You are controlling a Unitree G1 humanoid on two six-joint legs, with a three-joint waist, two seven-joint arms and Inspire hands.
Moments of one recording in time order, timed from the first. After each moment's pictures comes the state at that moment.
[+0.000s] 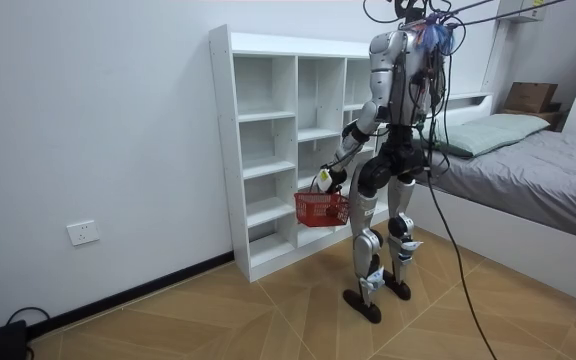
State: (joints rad) left arm 0.07 0.18 -0.14 0.84 0.05 -0.02 -0.06; right arm 0.07 -0.30 0.29 0.21 -0.32 -0.02 0.33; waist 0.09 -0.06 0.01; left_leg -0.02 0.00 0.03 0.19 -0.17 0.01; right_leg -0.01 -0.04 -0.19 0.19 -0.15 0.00
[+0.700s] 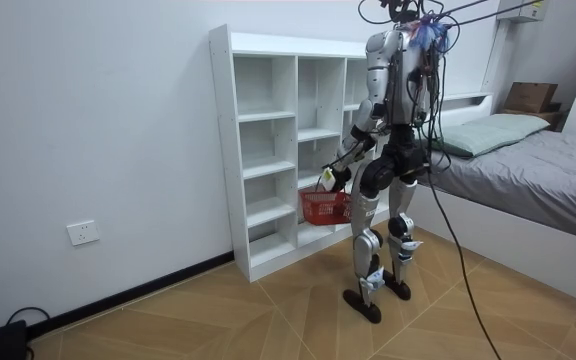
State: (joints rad) left arm 0.00 0.16 -0.22 0.90 -0.03 -0.09 -0.11; right arm -0.02 -0.25 0.29 0.50 -0.32 -0.07 0.20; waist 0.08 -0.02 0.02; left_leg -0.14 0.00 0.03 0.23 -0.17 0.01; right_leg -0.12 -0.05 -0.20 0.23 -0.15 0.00
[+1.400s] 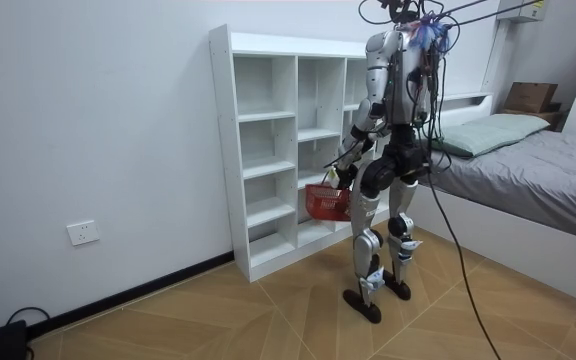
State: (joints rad) left arm -0.01 0.17 -0.30 0.89 -0.05 -0.09 -0.22; right arm -0.06 -0.22 0.33 0.54 -0.28 -0.07 0.19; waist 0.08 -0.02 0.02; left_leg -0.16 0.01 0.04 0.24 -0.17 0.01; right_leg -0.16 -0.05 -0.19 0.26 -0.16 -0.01
